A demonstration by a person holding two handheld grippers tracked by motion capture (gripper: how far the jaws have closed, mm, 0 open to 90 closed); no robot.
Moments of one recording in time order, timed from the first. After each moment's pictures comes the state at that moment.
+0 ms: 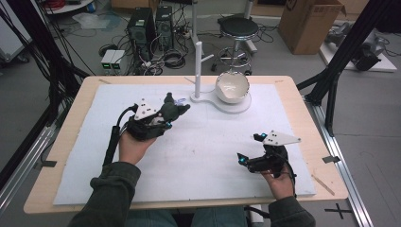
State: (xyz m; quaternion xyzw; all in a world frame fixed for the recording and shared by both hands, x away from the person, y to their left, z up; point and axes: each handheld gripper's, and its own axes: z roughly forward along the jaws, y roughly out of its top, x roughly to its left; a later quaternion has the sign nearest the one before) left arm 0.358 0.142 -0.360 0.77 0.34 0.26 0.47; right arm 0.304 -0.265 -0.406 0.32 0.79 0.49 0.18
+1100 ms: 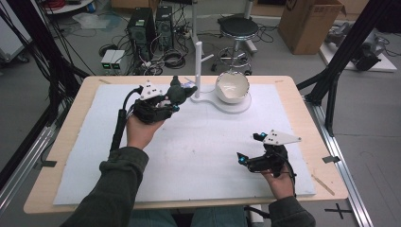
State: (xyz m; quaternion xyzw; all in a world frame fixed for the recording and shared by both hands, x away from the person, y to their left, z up) left arm 0.386 0.121 -0.321 0.76 0.34 0.26 0.49; right arm 0.306 -0.265 -0.404 0.31 0.79 0.50 0.18
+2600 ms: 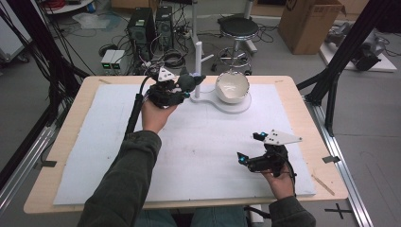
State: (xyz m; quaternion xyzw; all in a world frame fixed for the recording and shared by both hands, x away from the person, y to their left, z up) left arm 0.438 0.089 -0.319 0.76 0.37 0.26 0.47; right arm 0.306 -0.266 -0.404 0.31 0.79 0.50 0.18
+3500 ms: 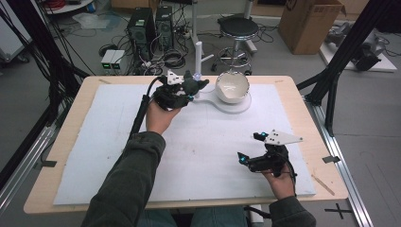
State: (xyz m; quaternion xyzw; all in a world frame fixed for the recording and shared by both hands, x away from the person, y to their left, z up) left arm 0.441 0.076 -0.329 0.78 0.36 0.27 0.44; right arm 0.306 -0.267 -0.404 0.31 0.79 0.51 0.18
